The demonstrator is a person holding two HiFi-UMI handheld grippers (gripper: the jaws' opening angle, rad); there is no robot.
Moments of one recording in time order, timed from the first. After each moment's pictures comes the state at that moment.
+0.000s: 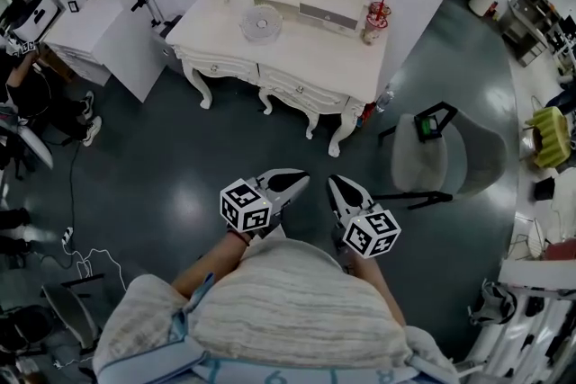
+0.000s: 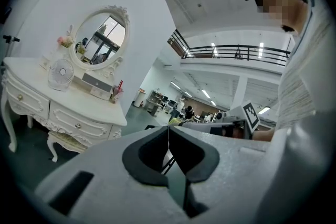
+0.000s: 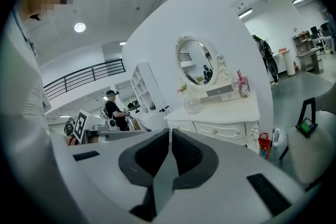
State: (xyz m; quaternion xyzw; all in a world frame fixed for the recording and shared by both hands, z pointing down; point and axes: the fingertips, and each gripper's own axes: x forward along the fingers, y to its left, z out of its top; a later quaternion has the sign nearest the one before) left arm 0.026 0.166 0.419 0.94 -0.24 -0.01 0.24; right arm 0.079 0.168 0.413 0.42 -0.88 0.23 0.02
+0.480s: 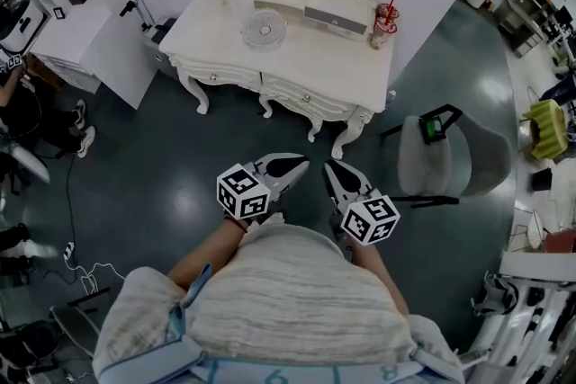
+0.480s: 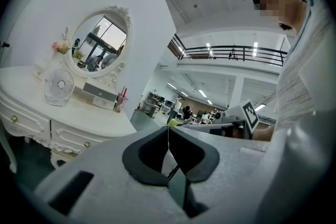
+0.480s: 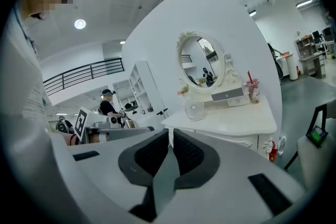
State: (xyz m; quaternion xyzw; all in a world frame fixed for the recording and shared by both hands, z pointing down) left arm -0.031 0.071 0.409 0.95 -0.21 -0.01 0.21; right arm 0.013 0.074 0.408 0.43 -0.88 0.22 0.02
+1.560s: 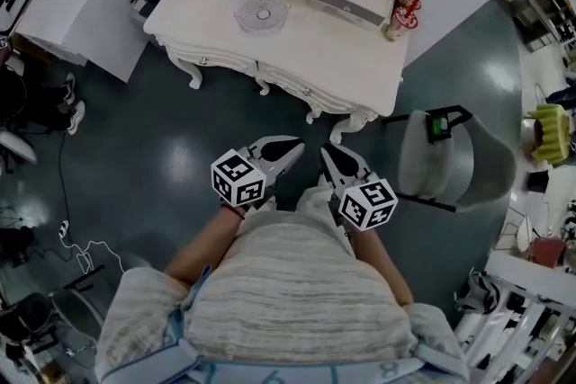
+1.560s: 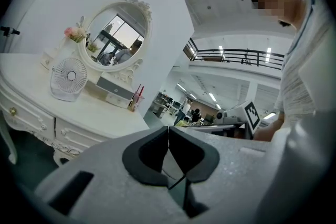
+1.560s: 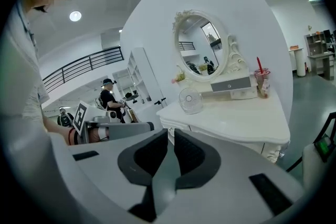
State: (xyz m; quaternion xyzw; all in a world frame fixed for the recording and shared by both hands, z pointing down) left arm -0.037 -0.039 0.451 0.93 -0.25 -0.01 0.26; right arm 0.010 -0.035 0.453 0.40 -0.88 0.24 0.09
